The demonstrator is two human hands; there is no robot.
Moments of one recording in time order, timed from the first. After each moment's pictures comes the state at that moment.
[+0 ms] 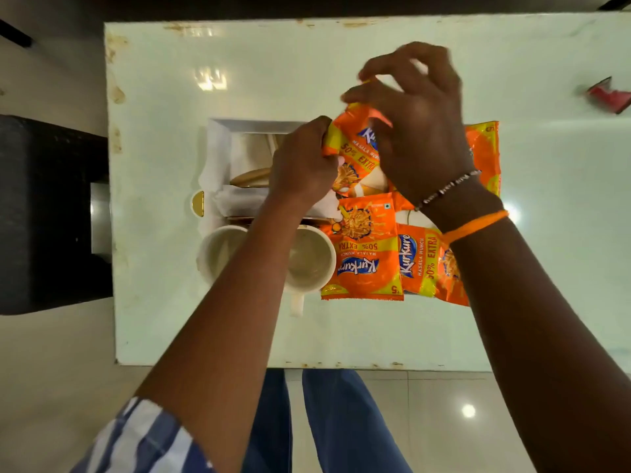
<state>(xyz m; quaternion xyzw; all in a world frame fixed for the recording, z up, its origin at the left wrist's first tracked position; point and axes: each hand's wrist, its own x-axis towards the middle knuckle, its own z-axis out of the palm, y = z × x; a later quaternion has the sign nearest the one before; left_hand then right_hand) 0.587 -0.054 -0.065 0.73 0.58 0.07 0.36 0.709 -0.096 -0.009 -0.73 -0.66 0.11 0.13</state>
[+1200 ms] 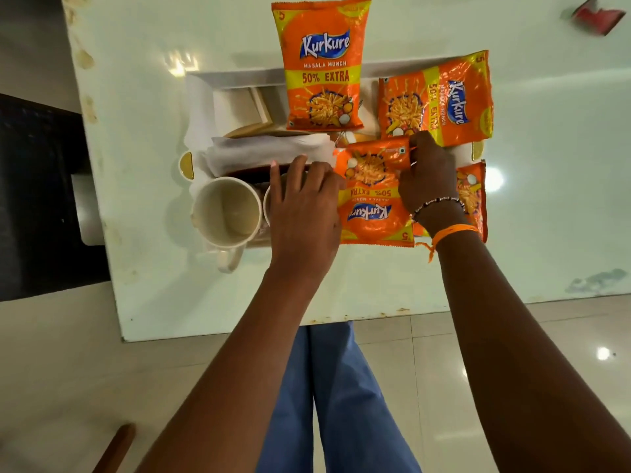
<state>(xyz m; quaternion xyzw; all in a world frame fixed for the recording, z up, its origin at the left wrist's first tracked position) 0.535 -0.168 -0.057 0.87 0.45 -0.03 0.19 0.697 -0.193 -0.086 -0.88 -0.35 0.28 0.17</state>
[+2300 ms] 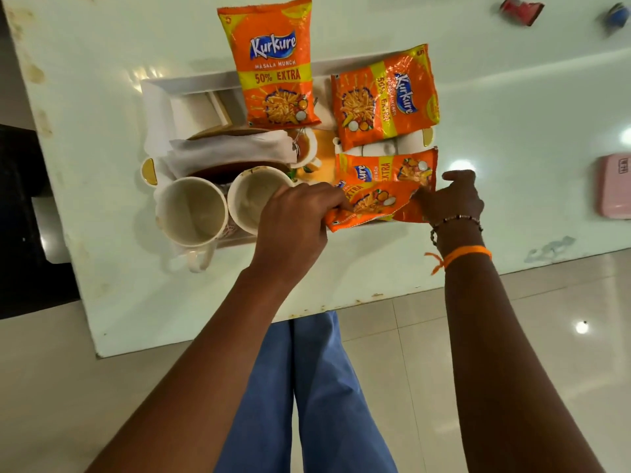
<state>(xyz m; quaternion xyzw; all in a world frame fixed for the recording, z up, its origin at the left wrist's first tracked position) 0.547 -0.183 -0.036 0.87 0.33 0.07 0.35 0.728 -0.264 -0.066 -0.94 -0.05 0.30 0.16</state>
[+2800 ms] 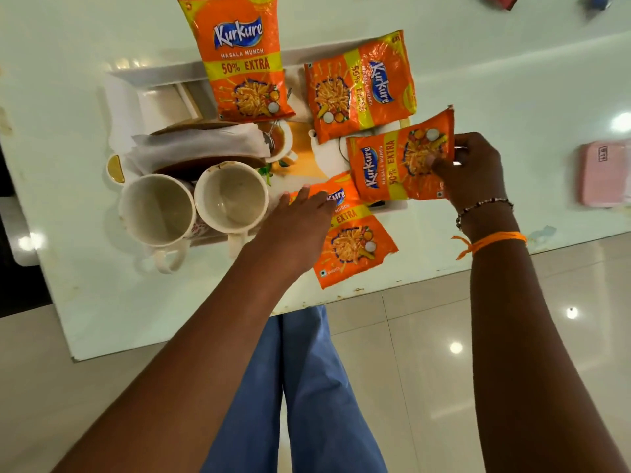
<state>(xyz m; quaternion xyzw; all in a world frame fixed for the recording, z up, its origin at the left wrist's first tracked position) 0.579 -0.194 -0.044 0.87 0.24 -0.32 0.29 0.772 -0.276 -0.047 -0.91 -0.17 0.28 0.25</state>
